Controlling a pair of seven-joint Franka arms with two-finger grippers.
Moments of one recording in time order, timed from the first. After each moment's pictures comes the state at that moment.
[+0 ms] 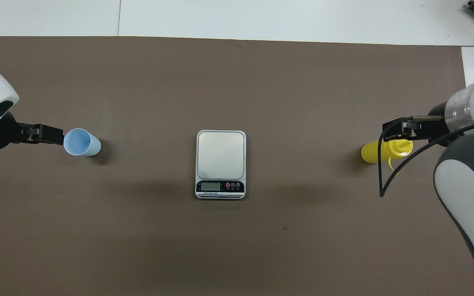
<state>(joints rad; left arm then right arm) 0.12 -0.07 -0.19 -1.84 -0.02 1.82 0.02 -0.03 -0.01 0.11 -1.70 -0.03 1.70 0.17</state>
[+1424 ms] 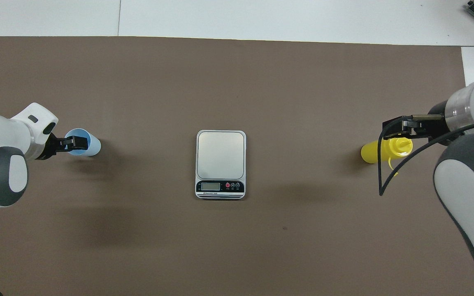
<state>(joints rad) 0.21 0.12 -0.19 -2.18 -0.02 2.36 -0.07 -0.03 -0.01 0.11 -1.70 -0.03 1.71 0.17</state>
